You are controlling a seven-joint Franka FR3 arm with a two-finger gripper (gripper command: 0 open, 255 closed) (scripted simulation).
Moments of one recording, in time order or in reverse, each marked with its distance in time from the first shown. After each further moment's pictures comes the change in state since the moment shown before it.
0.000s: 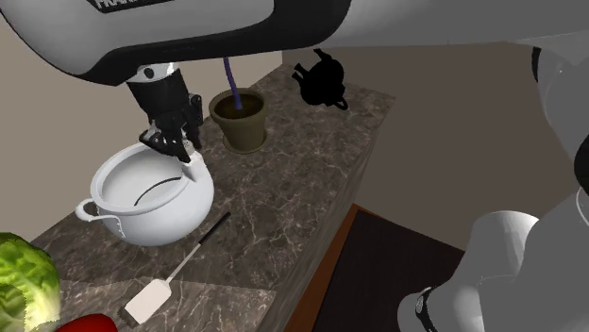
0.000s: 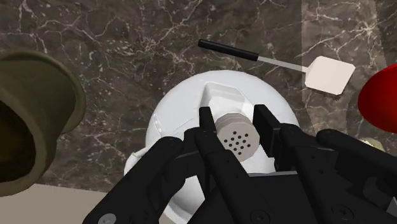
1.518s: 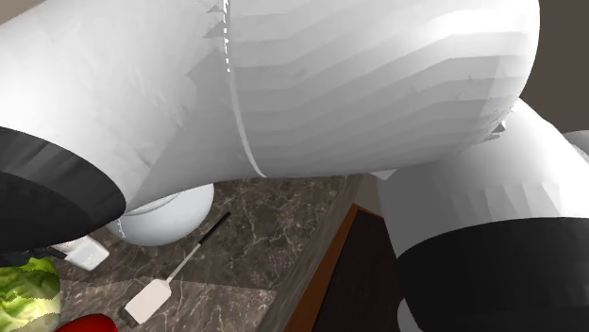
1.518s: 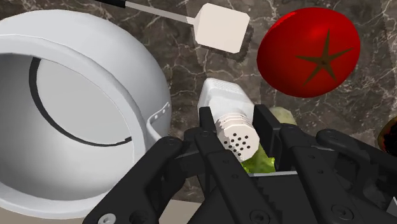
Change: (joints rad) arm 0.211 0.363 0.125 0.460 -0.018 -0.096 0.338
